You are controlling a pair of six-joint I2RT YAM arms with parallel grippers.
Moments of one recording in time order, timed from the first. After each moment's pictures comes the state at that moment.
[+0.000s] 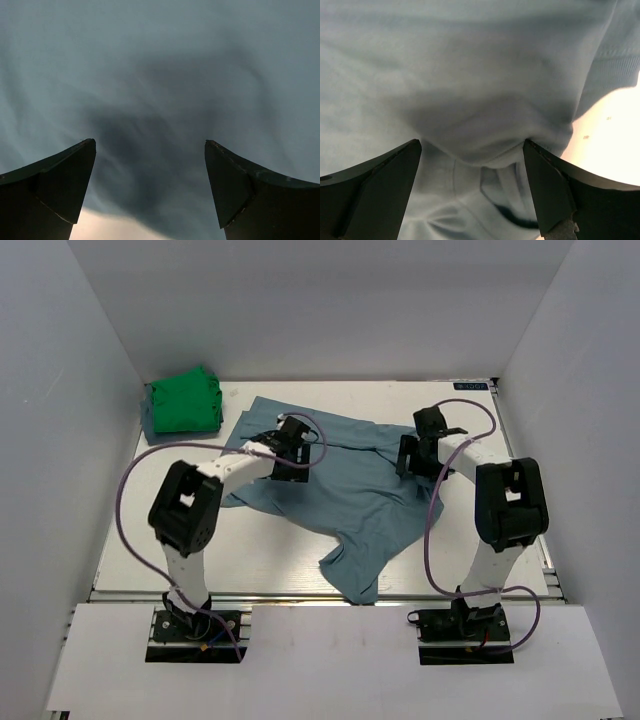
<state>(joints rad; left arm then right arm) -0.59 1.87 1.32 -0.51 -0.35 -0.38 0.23 1.83 1.21 -0.51 0.13 0.32</state>
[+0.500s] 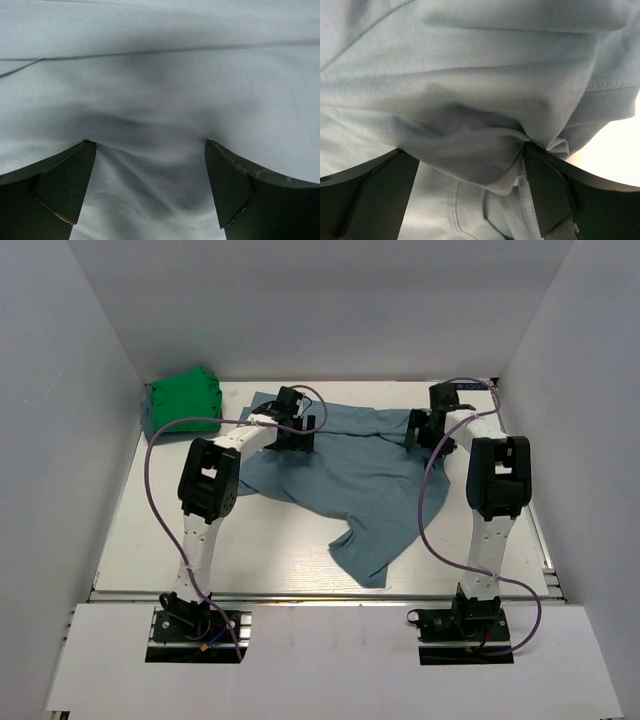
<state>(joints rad) -0.42 2.25 1.75 -0.50 -0.10 -0.26 0.11 2.09 1.52 -0.51 0.02 0.24</state>
